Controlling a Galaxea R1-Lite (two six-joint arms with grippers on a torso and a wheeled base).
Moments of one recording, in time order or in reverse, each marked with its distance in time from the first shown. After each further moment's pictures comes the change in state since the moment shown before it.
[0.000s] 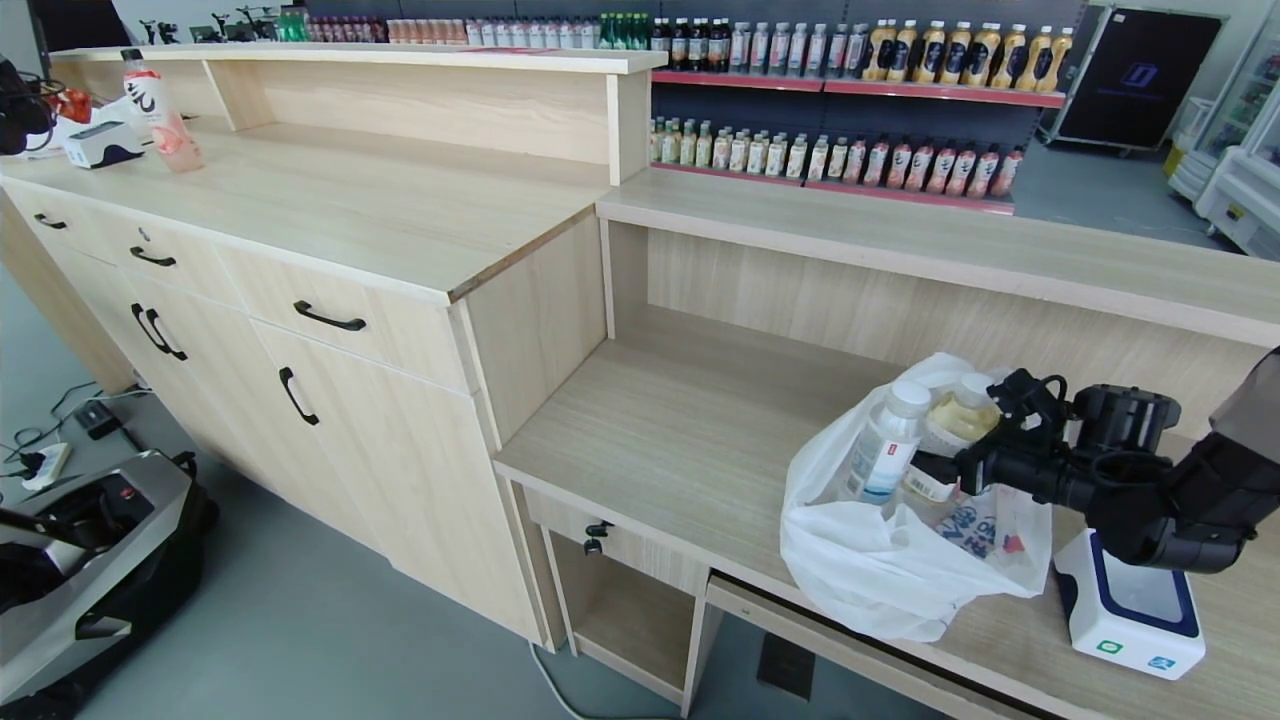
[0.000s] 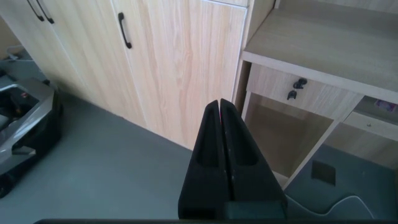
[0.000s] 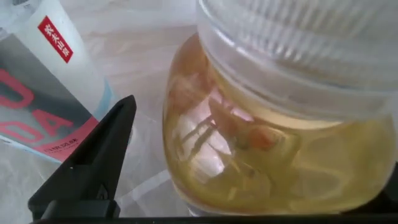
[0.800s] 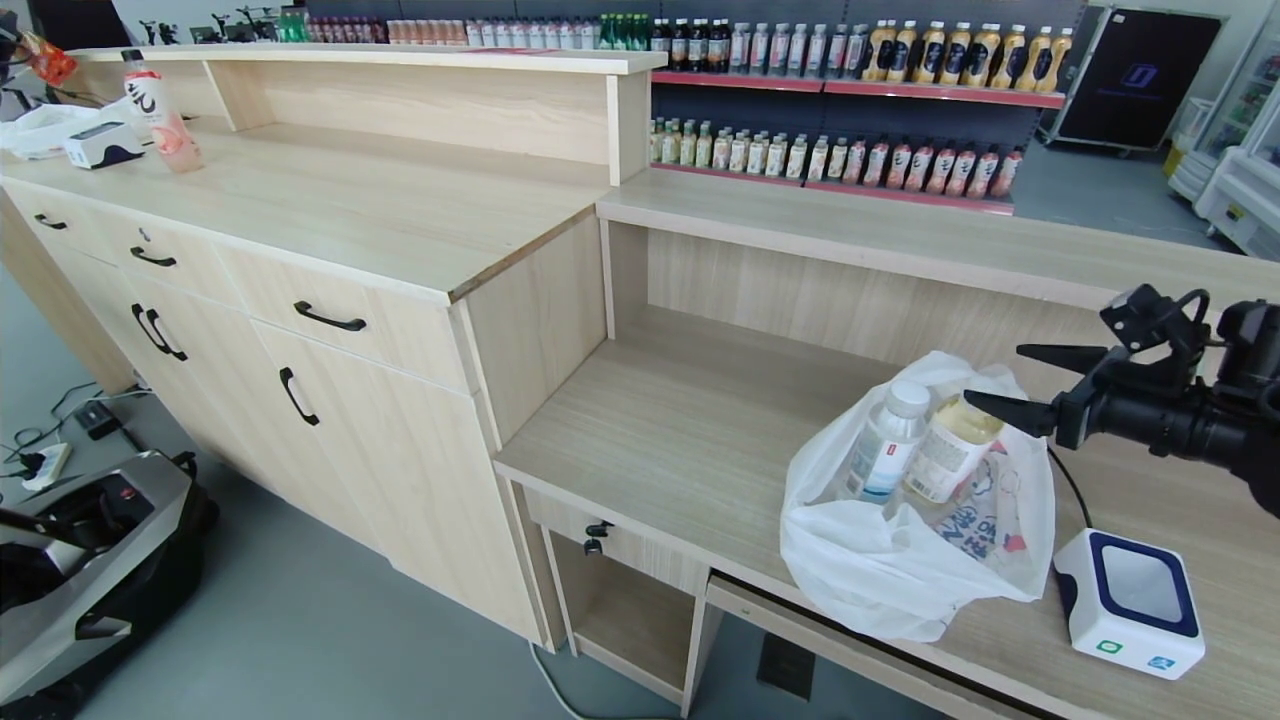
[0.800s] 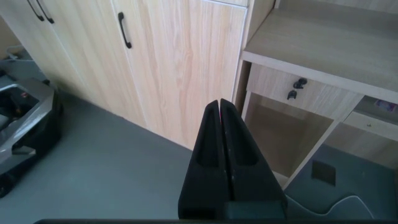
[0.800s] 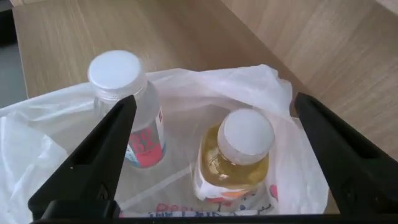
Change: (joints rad) left arm 0.000 0.000 0.000 0.000 0.000 0.000; right arm -0.073 -0.420 0.090 0.280 0.055 -0.071
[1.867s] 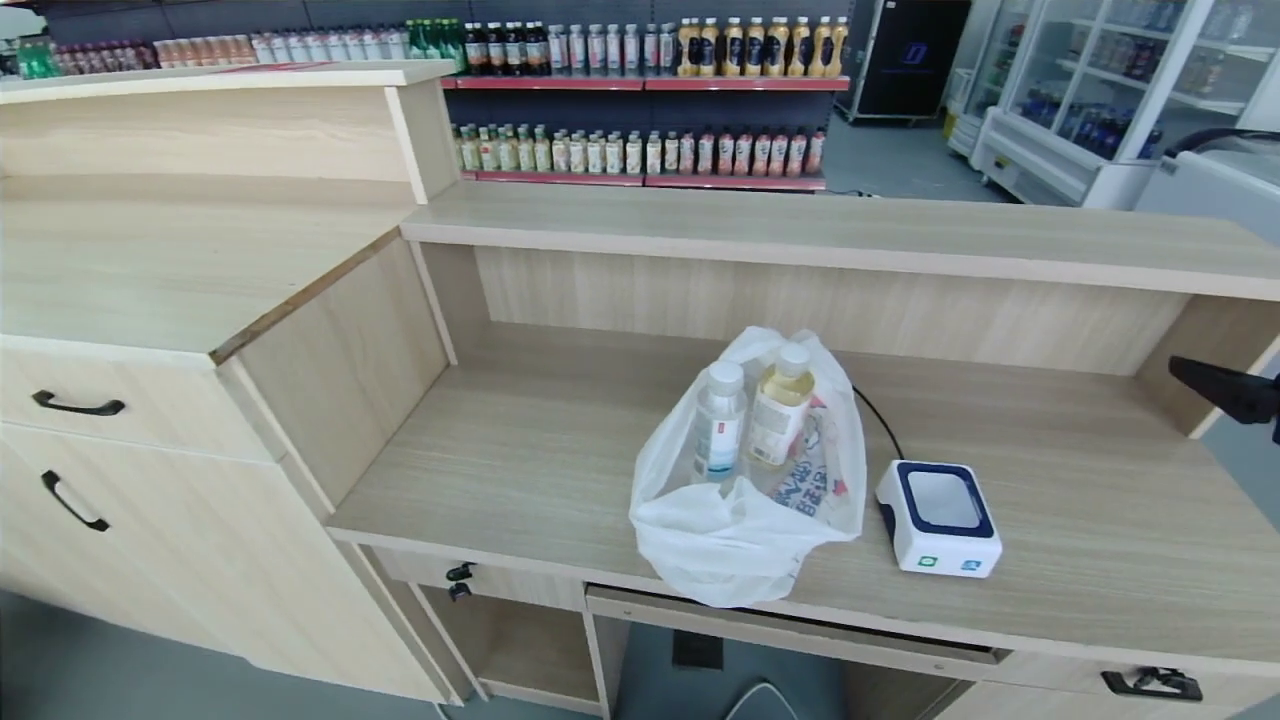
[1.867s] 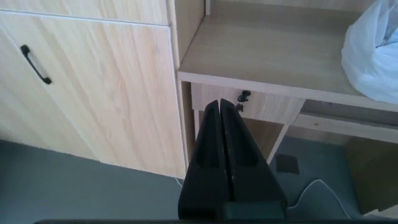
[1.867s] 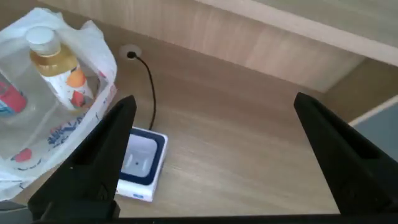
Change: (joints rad) left arm 0.000 0.000 0.000 0.000 0.000 0.000; right arm -0.099 -0.609 0.200 0.319 -0.478 0.147
